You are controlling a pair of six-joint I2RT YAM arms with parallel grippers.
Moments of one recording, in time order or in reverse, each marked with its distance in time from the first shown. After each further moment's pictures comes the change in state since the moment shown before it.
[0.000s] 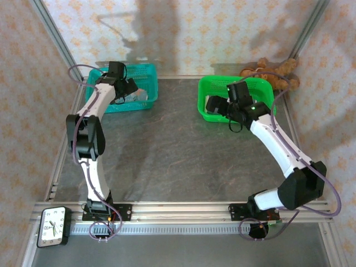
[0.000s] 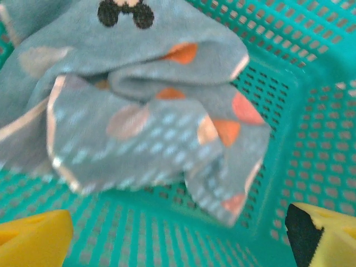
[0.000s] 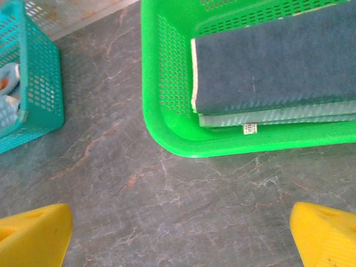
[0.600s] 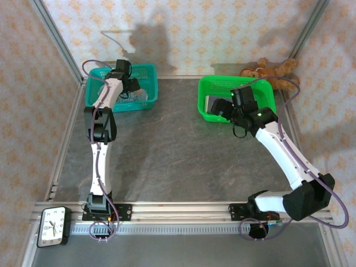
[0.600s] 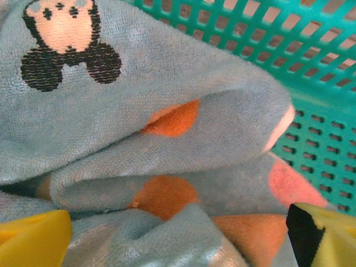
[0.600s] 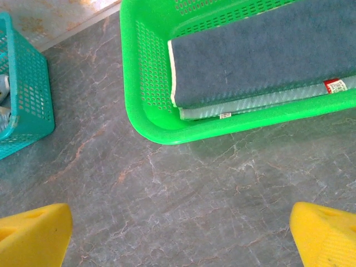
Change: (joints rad) left arm 0.013 0.427 0.496 -0.130 -0.057 0.159; right arm 0.009 -0.096 -0.039 -0.069 0.065 0.055
